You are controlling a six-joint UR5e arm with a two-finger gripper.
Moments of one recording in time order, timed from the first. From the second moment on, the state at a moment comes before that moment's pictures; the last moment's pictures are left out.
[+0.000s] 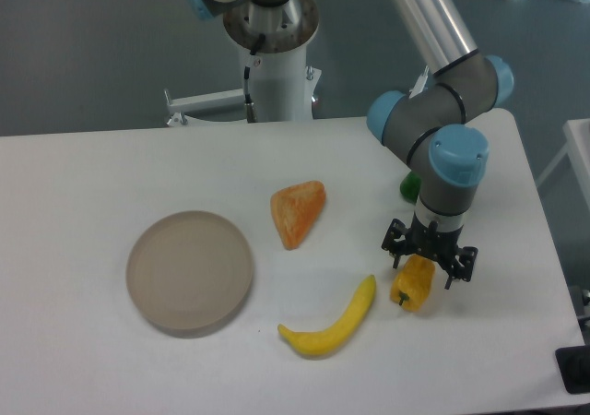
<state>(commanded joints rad) 2.42 -2.19 -1.42 -0.91 1.46 1.04</state>
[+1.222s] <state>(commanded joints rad) 2.42 -2.14 -1.28 -0.92 1.46 1.29</state>
